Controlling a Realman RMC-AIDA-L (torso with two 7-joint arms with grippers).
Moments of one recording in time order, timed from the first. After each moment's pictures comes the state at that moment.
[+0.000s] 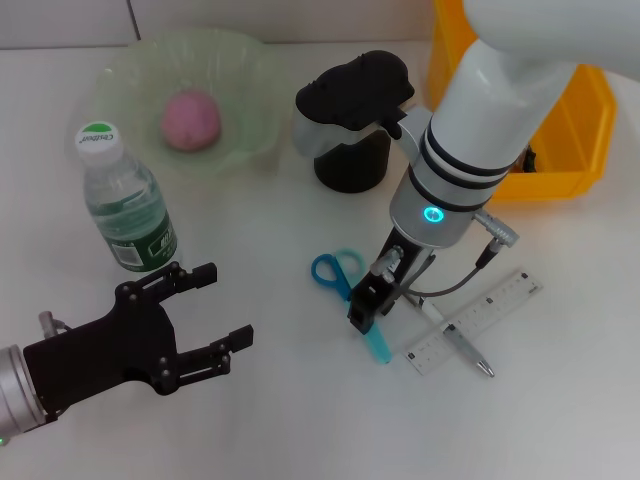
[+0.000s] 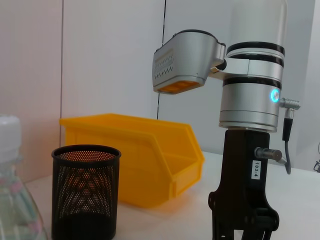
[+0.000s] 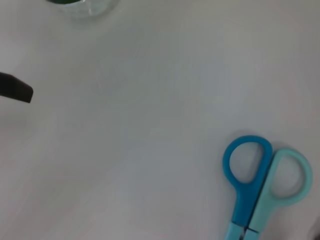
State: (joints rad) left arm -0.21 -2.07 1.03 0.47 1.54 1.55 -0.83; right arm 1.07 2.09 -1.85 -0.74 -2.29 -1.33 2.96
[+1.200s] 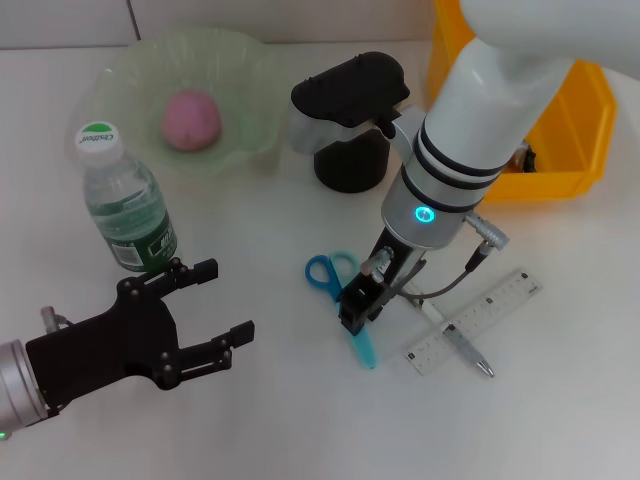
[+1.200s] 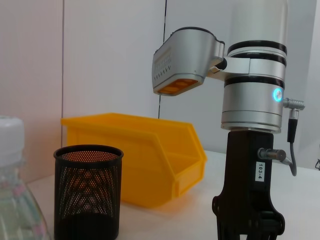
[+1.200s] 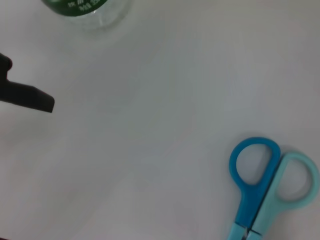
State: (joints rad) left arm -0.22 -2.07 1.03 0.47 1.54 1.54 -0.83; right arm 1.09 2.09 -1.85 -0.69 -2.23 -1.30 2.96
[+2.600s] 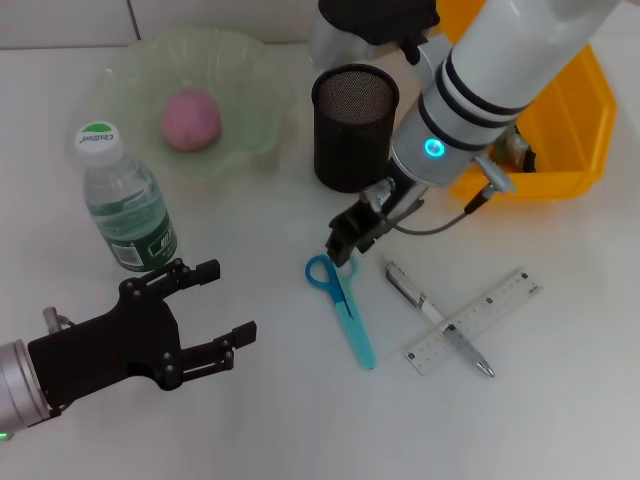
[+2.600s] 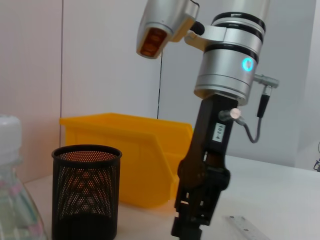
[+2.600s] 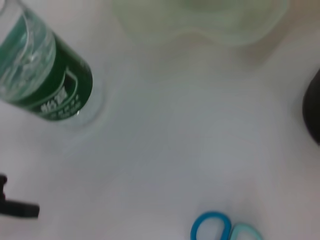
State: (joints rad) left arm -0.22 -2.07 1.03 0.46 1.54 1.54 -0.83; right arm 1.08 2.09 -1.60 -0.75 -2.38 -1.30 2.96
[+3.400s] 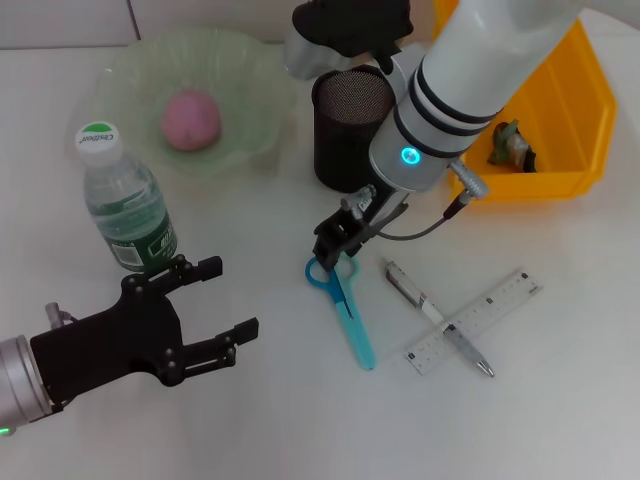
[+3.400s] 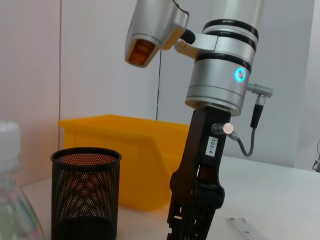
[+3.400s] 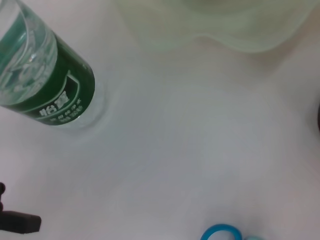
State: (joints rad) left arm -0.23 -2.07 1.03 0.46 1.54 1.54 -0.83; right arm 1.14 2.09 -1.70 -0.64 -2.29 -1.22 2.96
